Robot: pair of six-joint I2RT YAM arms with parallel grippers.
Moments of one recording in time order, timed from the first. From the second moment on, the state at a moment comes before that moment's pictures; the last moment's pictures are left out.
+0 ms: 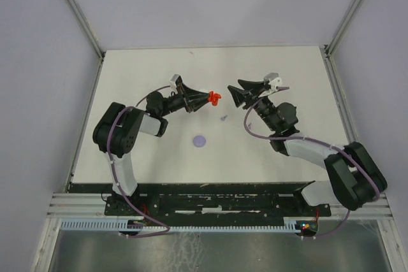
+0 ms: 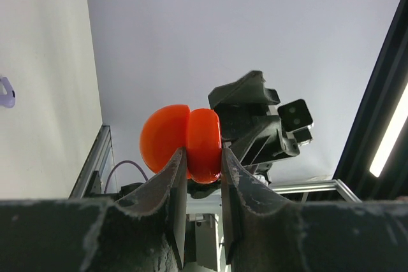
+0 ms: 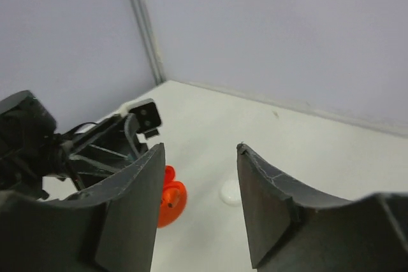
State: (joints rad) left arm -0.33 1.94 0.76 1.41 0.82 -1.82; right arm 0.50 1.44 0.55 1.26 -0.22 0.22
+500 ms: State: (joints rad) left arm -0.33 1.80 0.79 1.05 0.77 -1.54; right arm 0.50 1.38 0.98 -0.07 0.08 0.22
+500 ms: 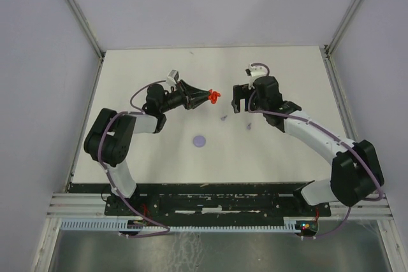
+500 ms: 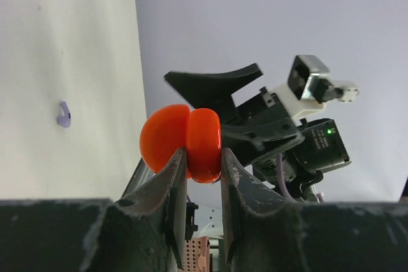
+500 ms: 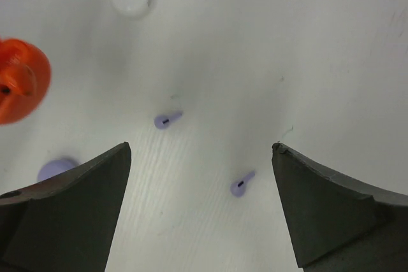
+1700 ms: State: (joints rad) left arm -0.45 1.82 0.79 0.92 0.68 -1.45; right arm 0.55 1.61 1.08 -0.23 0.12 0.27
